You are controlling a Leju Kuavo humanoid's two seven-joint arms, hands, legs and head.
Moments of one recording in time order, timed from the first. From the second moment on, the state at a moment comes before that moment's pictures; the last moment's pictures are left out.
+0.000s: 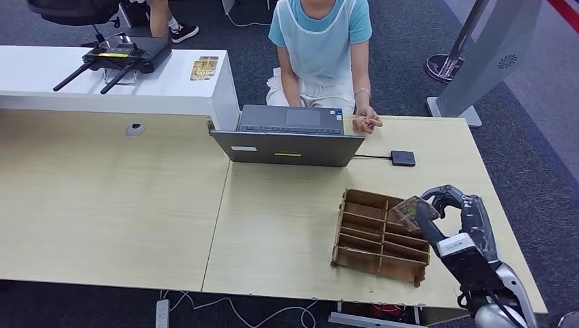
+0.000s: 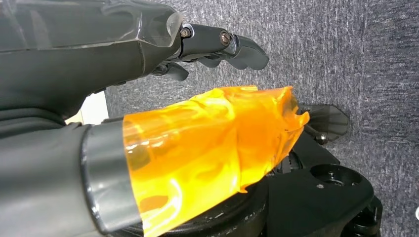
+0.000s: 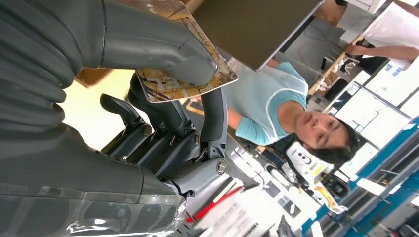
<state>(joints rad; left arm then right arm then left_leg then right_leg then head) -0.05 -0.20 1.35 -0.22 -1.25 -0.02 -0.15 0.07 -0.29 0.04 -1.84 0.44 -0.08 -0.37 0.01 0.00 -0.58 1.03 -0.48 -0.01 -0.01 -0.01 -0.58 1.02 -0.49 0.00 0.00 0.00</state>
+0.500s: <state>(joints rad) -0.07 -0.18 1.34 -0.22 -1.30 -0.04 -0.14 -0.61 -0.34 0.33 -1.54 0.71 -0.07 -0.18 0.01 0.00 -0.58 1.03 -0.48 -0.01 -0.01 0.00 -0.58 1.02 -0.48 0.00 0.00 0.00</state>
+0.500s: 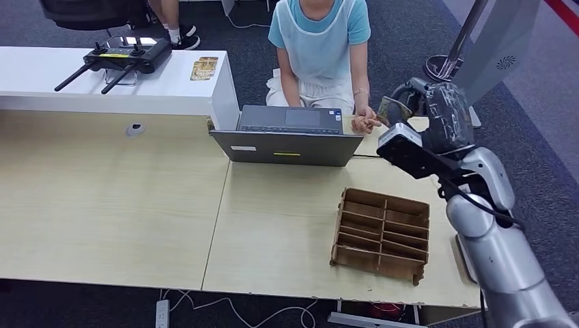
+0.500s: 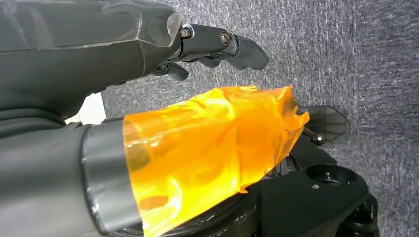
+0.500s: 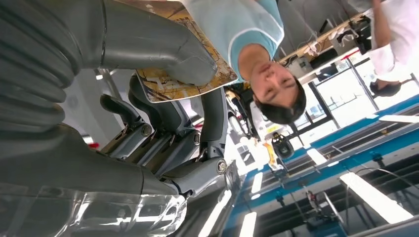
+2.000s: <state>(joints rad) -0.07 -0.17 1.29 -0.22 -1.33 -0.07 -0.13 -1.16 -0.05 0.58 -0.62 0.77 -0.11 -0.11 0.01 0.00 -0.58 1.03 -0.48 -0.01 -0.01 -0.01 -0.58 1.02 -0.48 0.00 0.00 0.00</state>
